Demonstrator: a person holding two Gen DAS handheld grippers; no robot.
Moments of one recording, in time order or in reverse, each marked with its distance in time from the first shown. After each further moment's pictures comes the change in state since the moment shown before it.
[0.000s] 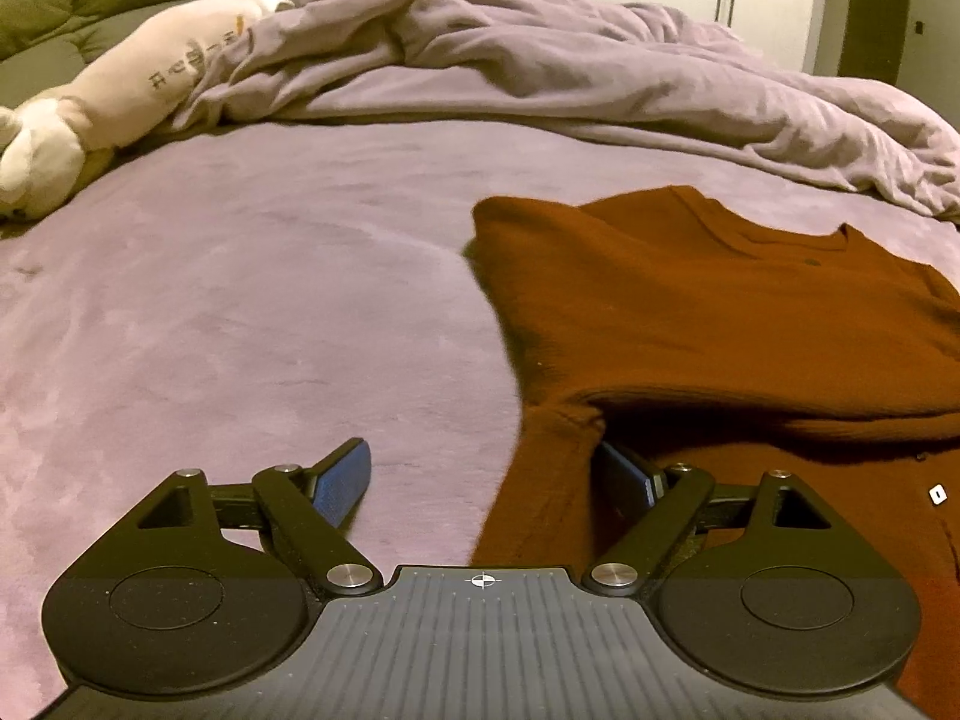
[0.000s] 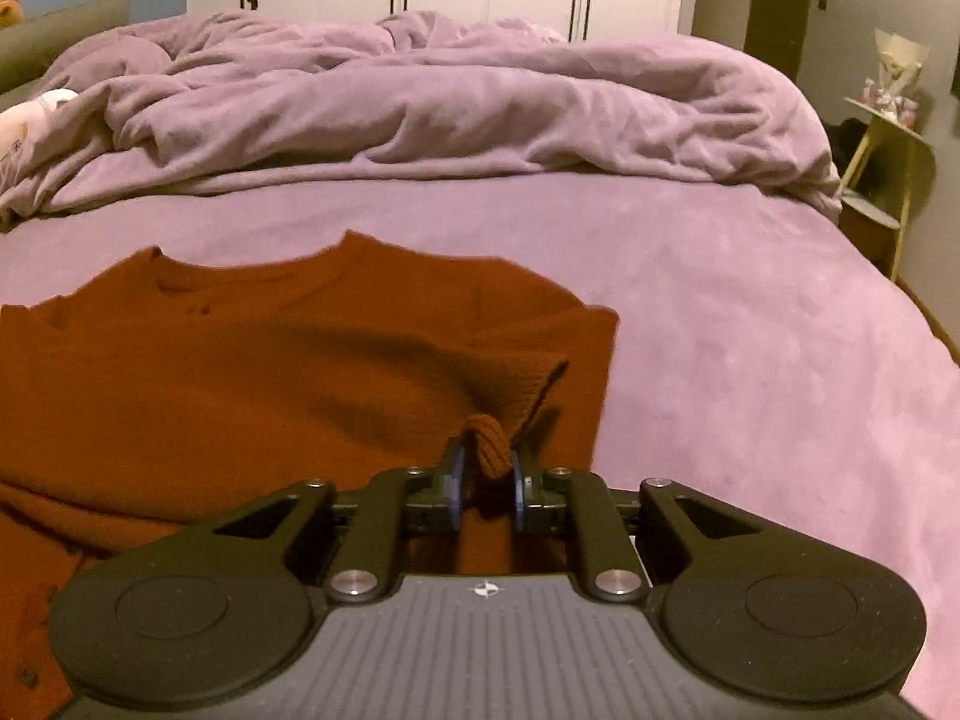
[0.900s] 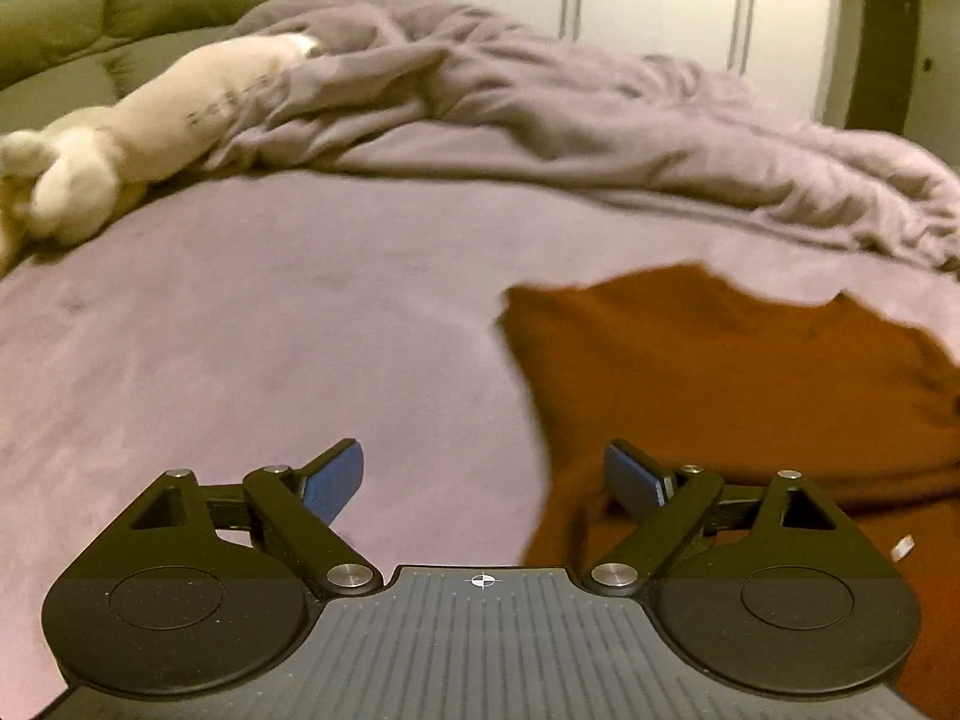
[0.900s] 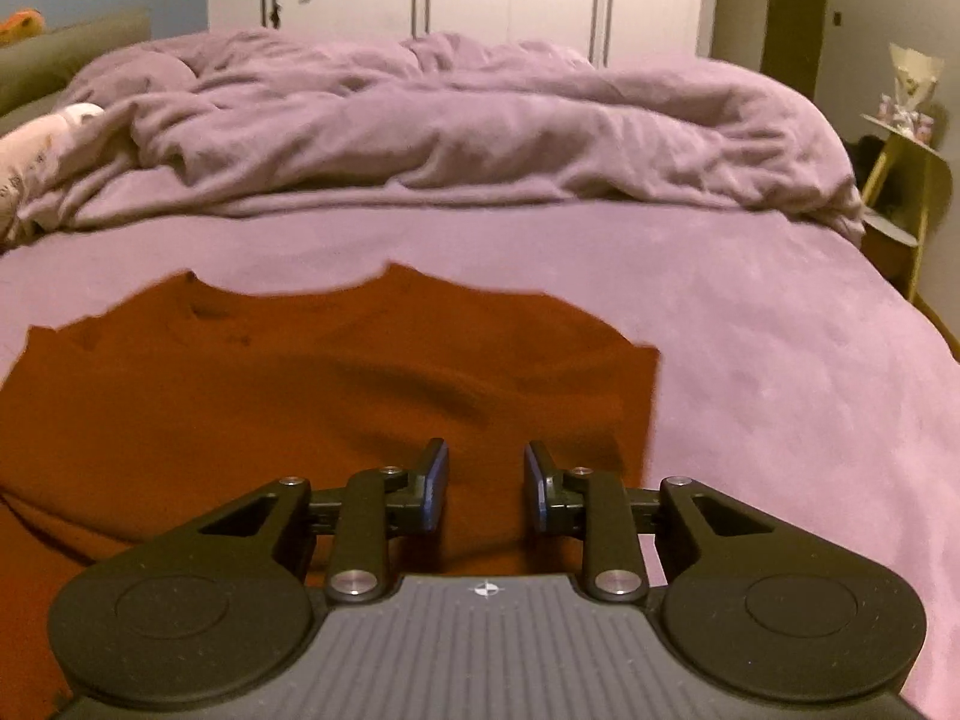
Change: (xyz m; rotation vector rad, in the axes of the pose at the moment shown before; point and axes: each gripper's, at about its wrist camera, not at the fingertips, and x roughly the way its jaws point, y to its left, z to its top) left arm -0.033 0.009 0.027 -0.036 -0.075 -0.005; right arm -0.002 0.027 0.012 -0.018 -0.050 0.052
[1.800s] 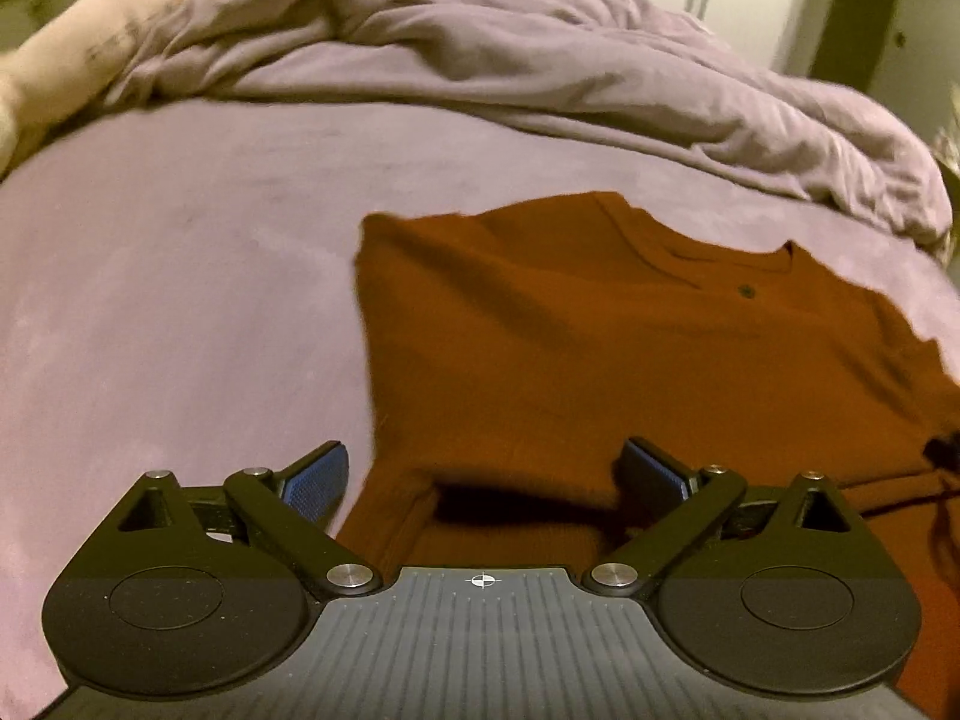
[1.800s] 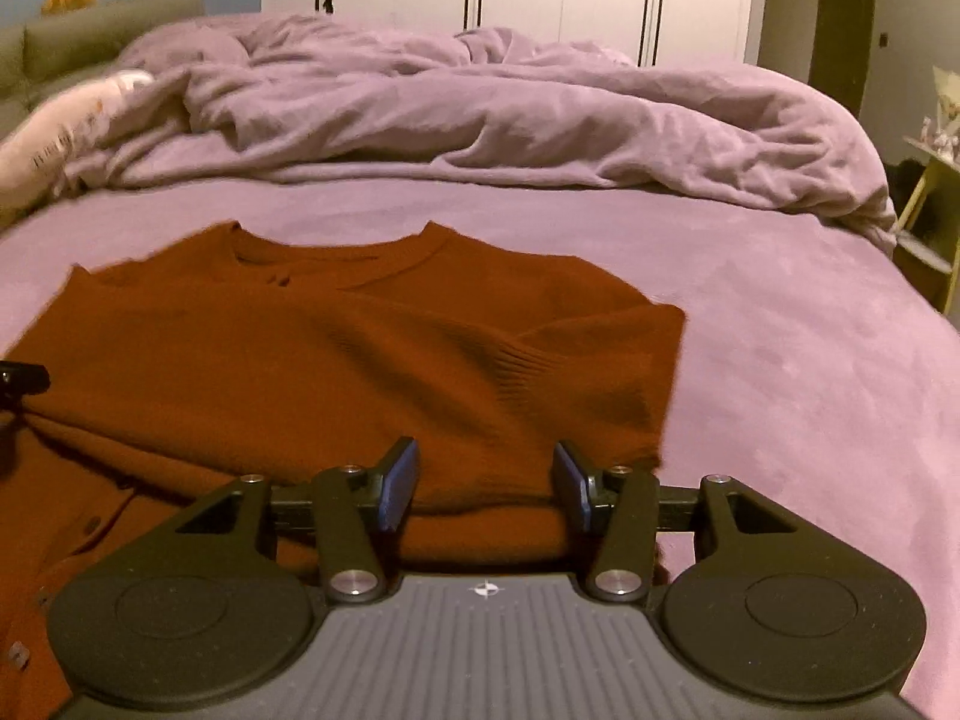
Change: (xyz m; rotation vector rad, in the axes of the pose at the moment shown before) left arm 0.043 -0.036 -0.007 -0.022 0.153 -0.117; right arm -0.013 -0.017 -0.031 -0.056 -0.002 0.078
